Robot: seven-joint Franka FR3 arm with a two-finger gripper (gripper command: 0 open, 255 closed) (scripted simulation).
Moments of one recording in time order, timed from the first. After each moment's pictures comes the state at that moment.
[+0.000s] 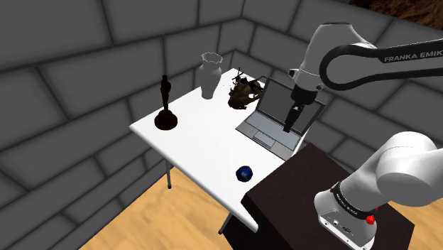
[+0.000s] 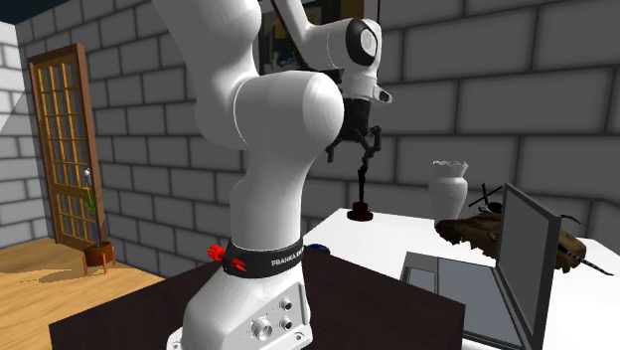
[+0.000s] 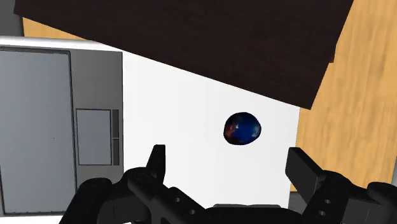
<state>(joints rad) 0.11 -0.61 -0.02 -2.75 0.07 2.01 -0.22</state>
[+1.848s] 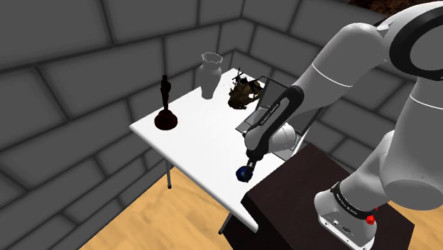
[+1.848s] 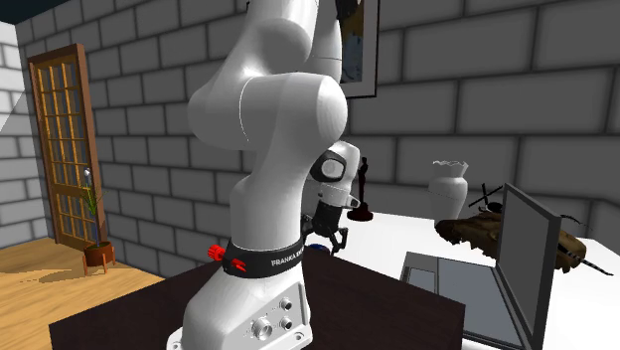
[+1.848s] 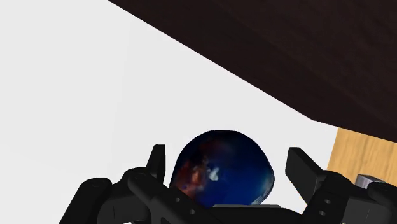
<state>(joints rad) 0.29 0.37 0.12 -2.66 0.69 2.81 -0.74</state>
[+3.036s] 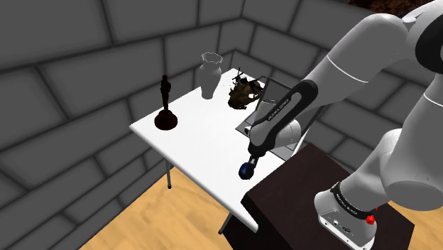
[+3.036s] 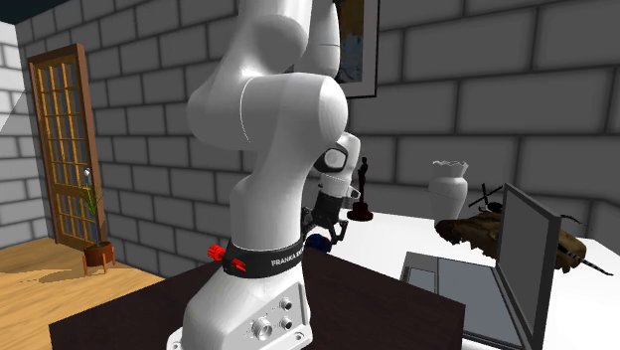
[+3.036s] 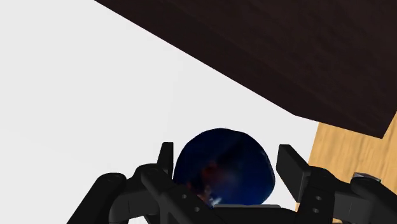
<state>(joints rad) 0.32 0.27 0.08 -2.69 0.63 2.75 -0.68</state>
